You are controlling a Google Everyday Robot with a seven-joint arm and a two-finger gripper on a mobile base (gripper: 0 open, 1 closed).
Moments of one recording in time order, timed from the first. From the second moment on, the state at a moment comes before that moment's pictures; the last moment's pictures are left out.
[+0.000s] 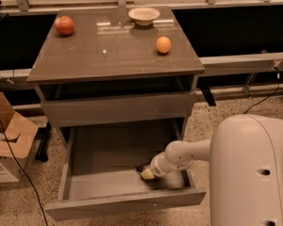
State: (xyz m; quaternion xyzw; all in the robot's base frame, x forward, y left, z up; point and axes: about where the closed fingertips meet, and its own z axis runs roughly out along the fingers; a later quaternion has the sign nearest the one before) arm 0.577 -0.042 0.360 -0.40 0.88 0.18 0.20
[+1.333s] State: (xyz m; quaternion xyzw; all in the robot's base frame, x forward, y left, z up) arm 0.568 0.023 0.540 -0.46 0.74 0.32 0.38
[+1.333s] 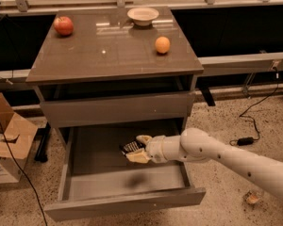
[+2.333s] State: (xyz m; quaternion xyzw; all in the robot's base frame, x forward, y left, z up) arm 0.532 -0.012 0.829 -0.58 0.64 0.15 0.48
